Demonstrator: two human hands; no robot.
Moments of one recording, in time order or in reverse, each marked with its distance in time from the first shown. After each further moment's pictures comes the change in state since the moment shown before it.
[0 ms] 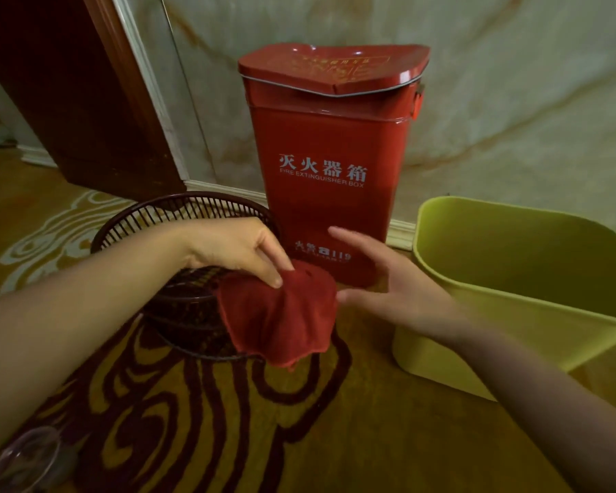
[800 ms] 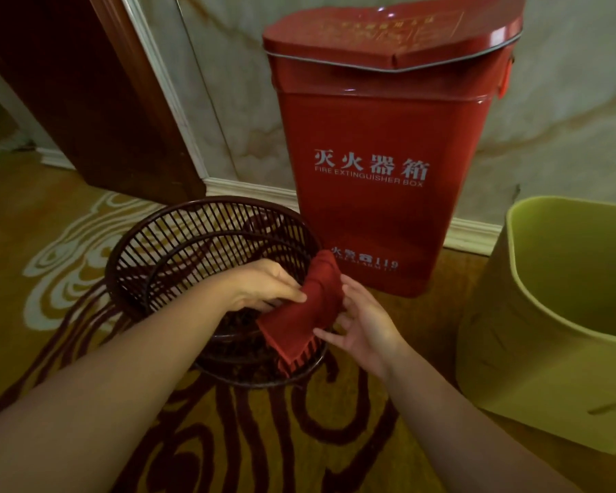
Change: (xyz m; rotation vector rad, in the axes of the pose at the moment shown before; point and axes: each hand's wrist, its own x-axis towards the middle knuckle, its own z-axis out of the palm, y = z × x) left_hand 0.086 -0.107 -0.037 -0.147 0.170 -0.406; right_hand 0.100 0.099 0.118 1.238 0.277 0.706
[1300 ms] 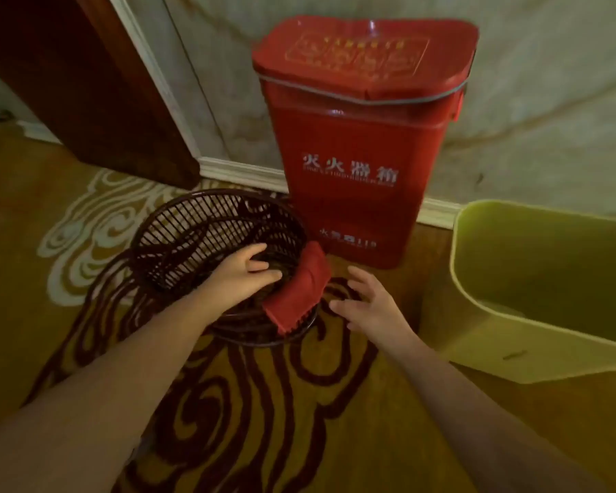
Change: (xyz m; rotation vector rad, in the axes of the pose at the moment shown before) left_hand -0.091 0.020 -0.013 -0.116 0.221 0.018; right_hand -0.091 -0.048 0.015 -0.733 0.176 -0.094
